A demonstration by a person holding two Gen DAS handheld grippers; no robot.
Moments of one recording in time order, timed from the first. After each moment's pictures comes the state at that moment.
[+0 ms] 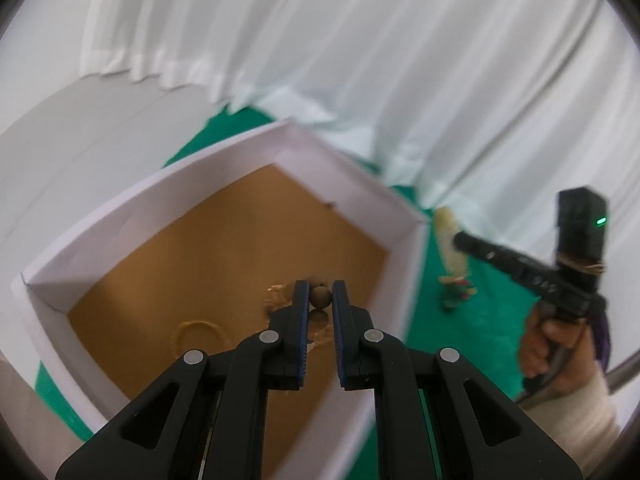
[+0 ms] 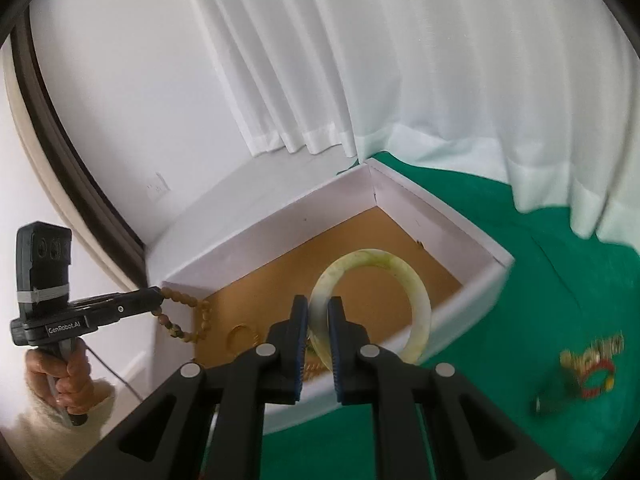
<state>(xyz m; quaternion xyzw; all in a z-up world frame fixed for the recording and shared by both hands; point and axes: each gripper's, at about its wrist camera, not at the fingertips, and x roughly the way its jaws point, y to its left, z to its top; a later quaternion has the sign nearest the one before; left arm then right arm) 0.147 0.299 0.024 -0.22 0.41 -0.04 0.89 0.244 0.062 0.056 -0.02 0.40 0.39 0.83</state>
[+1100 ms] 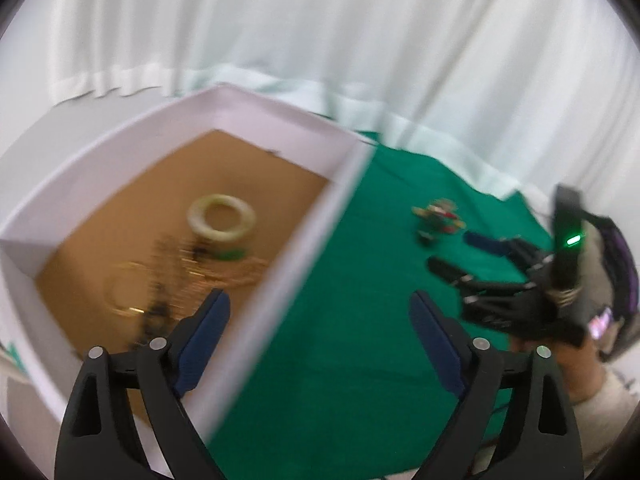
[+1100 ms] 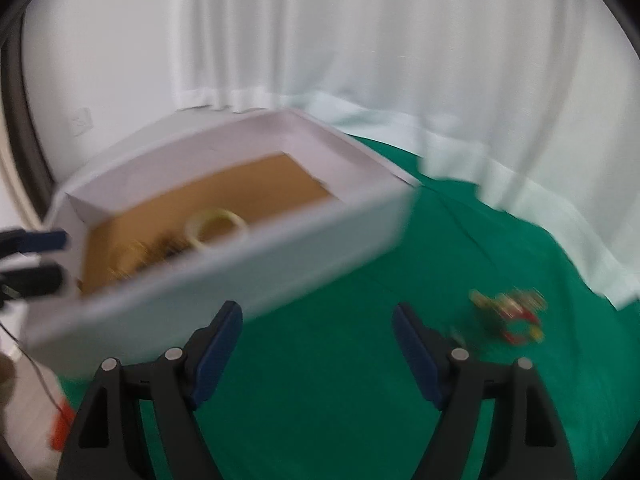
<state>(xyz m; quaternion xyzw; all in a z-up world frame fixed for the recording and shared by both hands) 0.089 0.147 0.009 -0.12 0.41 -0.08 0.90 0.162 -0.043 -0.023 -0.14 0.38 0.22 0.89</state>
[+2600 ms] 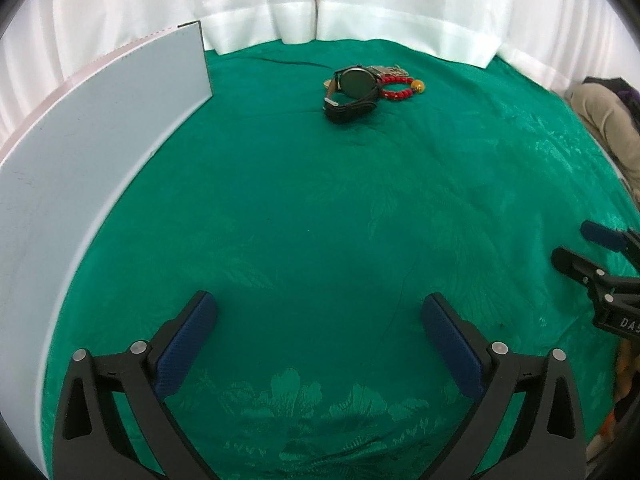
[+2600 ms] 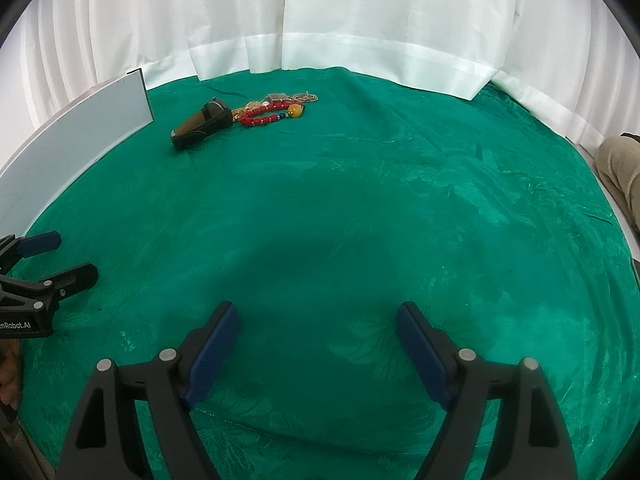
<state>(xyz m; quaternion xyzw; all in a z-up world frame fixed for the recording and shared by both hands) 0.137 -0.036 -0.123 0.05 0.46 -0.10 0.88 0.105 -0.268 -0.122 -0.03 0.44 0.02 0.90</state>
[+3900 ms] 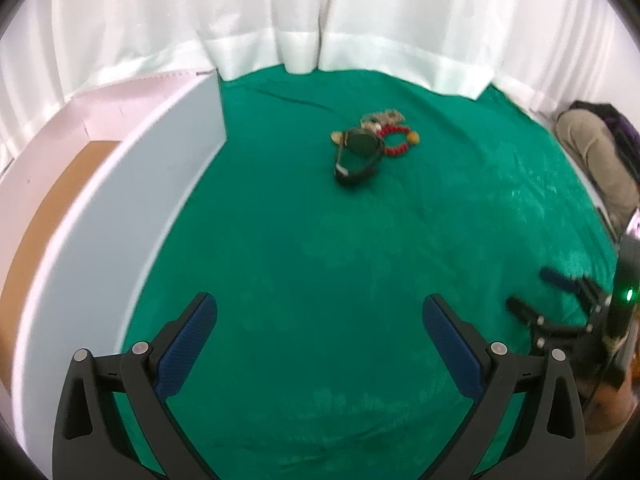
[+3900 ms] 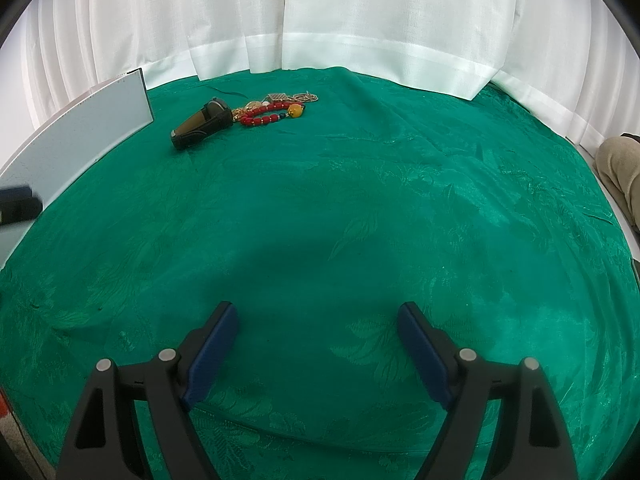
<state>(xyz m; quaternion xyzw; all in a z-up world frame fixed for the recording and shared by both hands) 0.166 -0.011 -0.053 0.02 0.47 -0.13 0.87 0.106 -0.268 -0.122 -0.03 0.44 0.02 0.90</state>
